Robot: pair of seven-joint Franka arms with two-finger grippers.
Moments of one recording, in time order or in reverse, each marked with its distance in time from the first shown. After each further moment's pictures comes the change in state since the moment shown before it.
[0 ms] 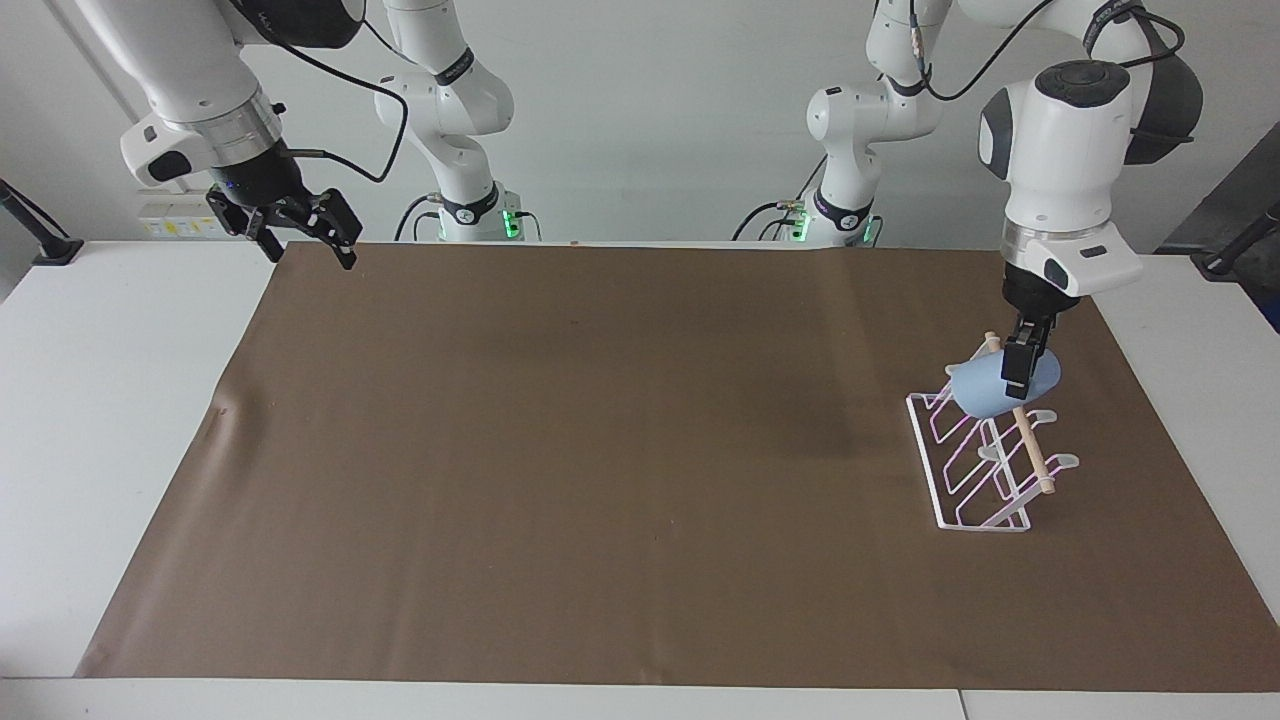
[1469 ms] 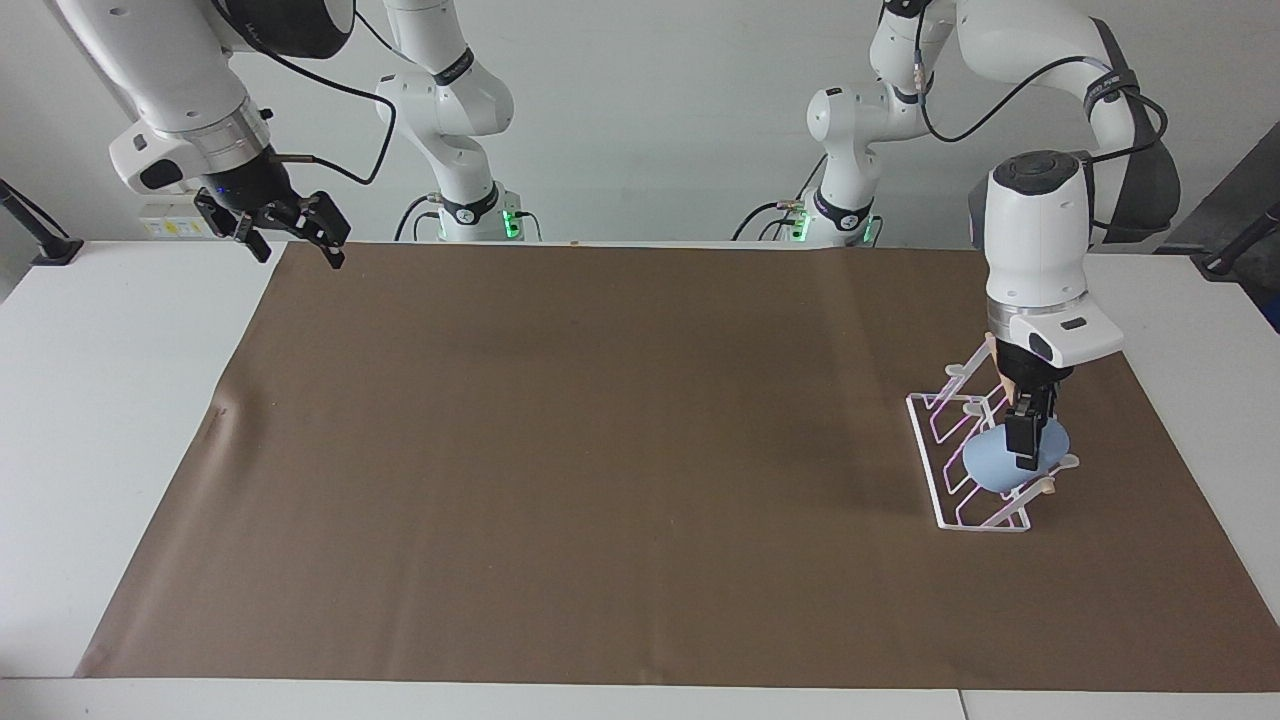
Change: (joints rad) left arm 0.005 0.143 -0.009 -0.001 0.198 0.216 -0.172; right arm -0.038 -0.007 0.016 -0.029 -0.005 -0.003 -0.030
